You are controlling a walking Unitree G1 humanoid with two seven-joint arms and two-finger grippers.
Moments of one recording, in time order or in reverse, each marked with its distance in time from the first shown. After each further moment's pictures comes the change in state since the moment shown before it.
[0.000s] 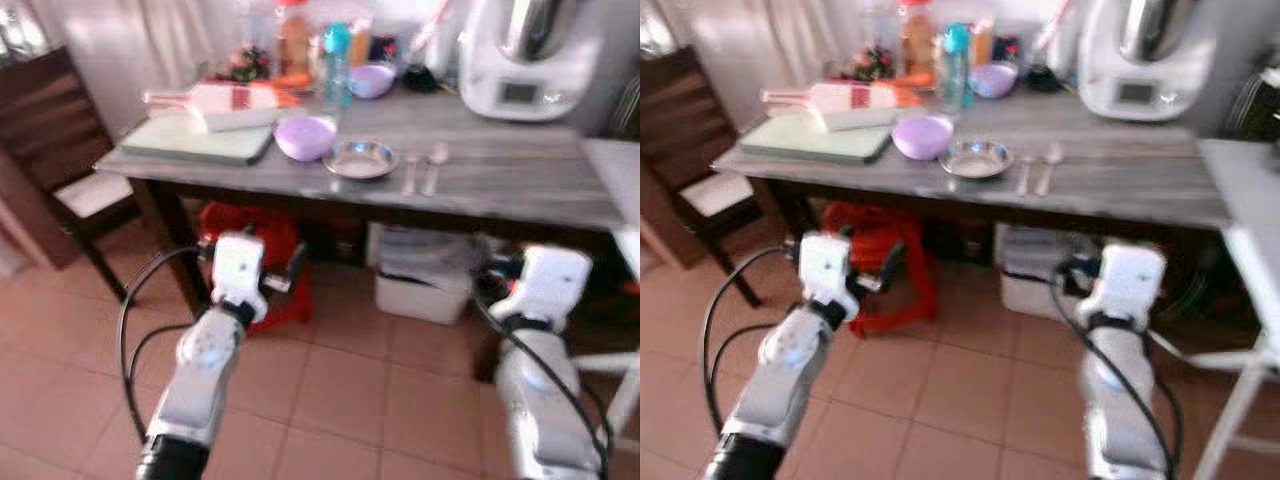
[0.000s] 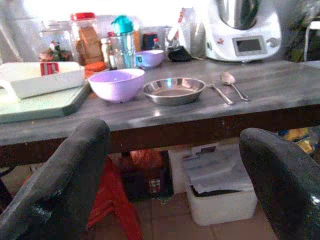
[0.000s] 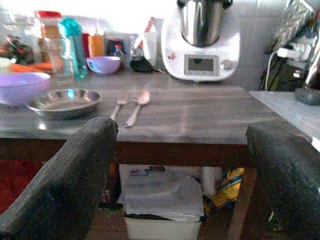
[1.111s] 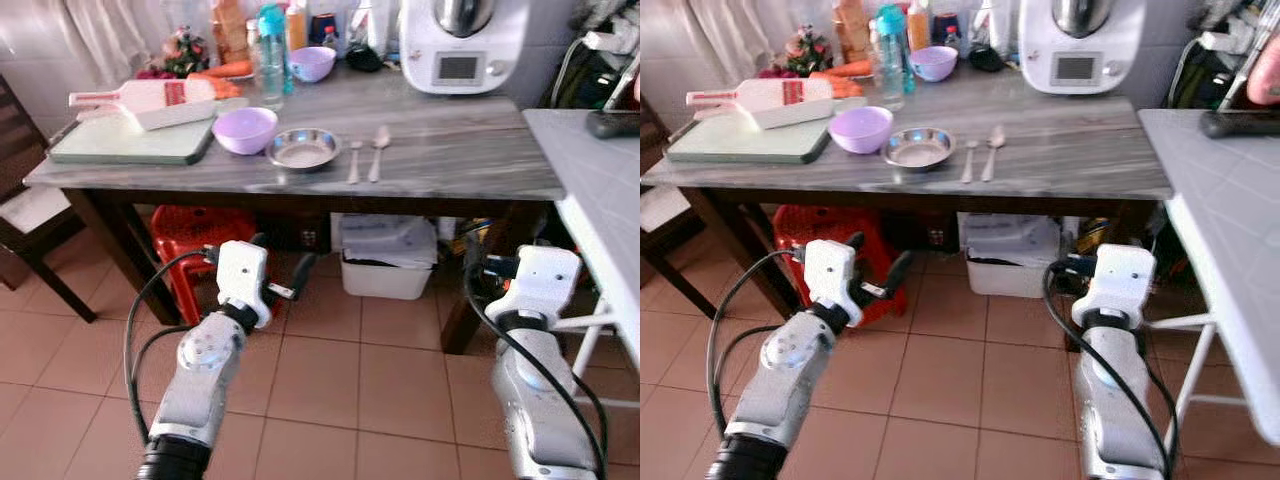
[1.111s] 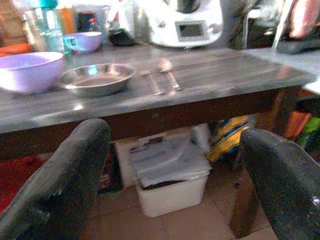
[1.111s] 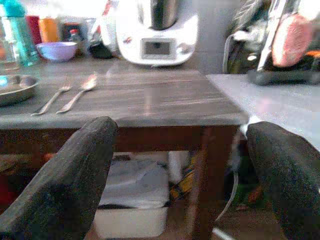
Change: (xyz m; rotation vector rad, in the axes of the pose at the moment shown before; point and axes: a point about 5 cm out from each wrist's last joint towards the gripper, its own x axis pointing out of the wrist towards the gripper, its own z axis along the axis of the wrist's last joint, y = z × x) left arm 0.001 -0.014 -0.006 -0.076 0.017 -0.098; right arm 0.000 -0.003 -0.001 -0.023 0.004 -0.002
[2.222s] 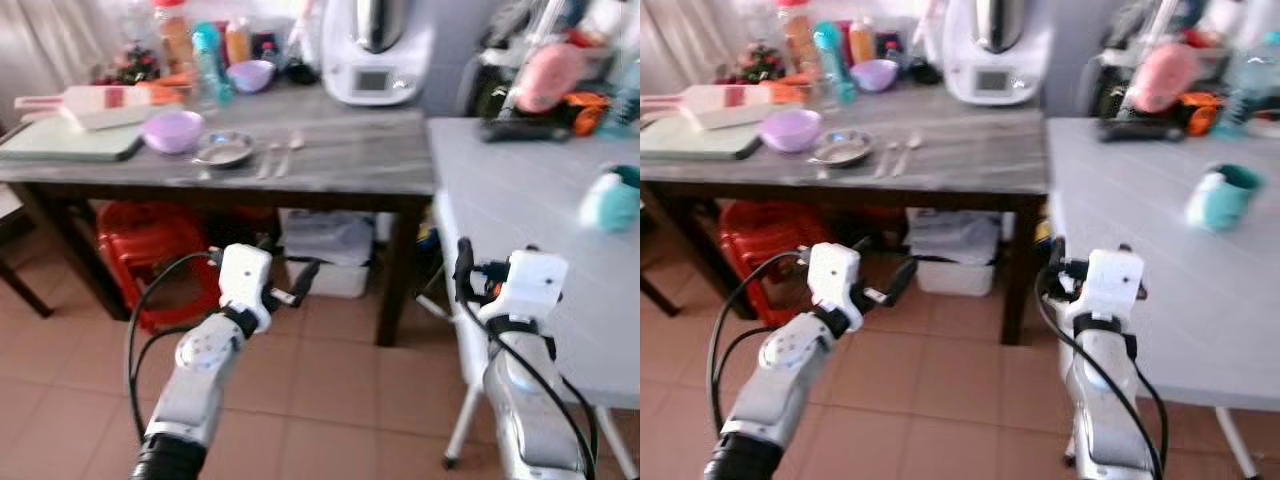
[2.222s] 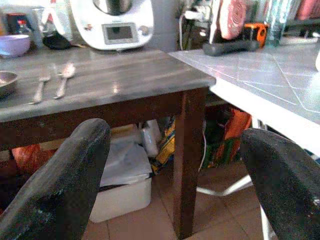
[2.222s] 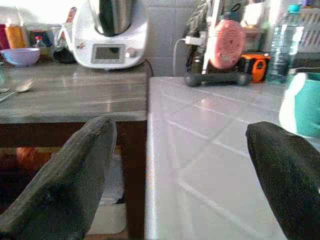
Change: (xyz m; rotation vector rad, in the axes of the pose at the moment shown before) left arm -0.002 0.007 -0.004 0.005 0.047 -0.045; right arm -0.001 0.011 -0.003 0.027 0.010 0.021
